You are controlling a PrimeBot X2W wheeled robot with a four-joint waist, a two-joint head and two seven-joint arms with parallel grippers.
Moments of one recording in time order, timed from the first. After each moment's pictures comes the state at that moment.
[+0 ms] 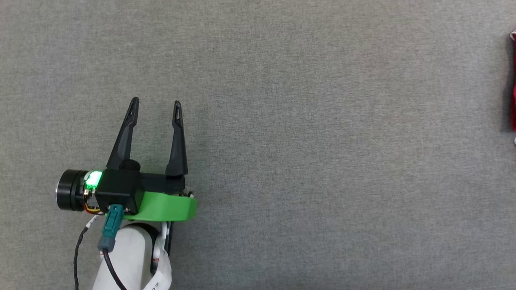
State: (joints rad) left arm -0.21 0.09 -0.11 -0.09 -0.01 0.00 -0.26; right arm -0.81 -1.04 0.45 0.62 0.76 0.13 0.40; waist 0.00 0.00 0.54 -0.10
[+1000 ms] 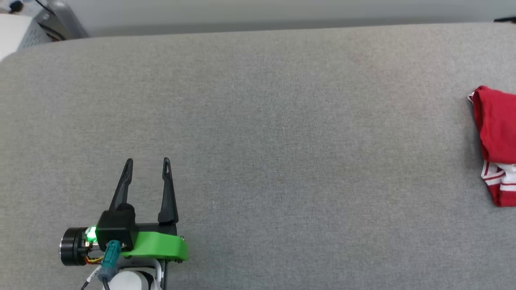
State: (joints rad) left arm -0.03 0.08 -0.06 -0.02 -0.05 0.04 -0.26; right arm -0.68 -0.71 0.10 0.47 0.37 0.13 -0.25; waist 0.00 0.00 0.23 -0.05
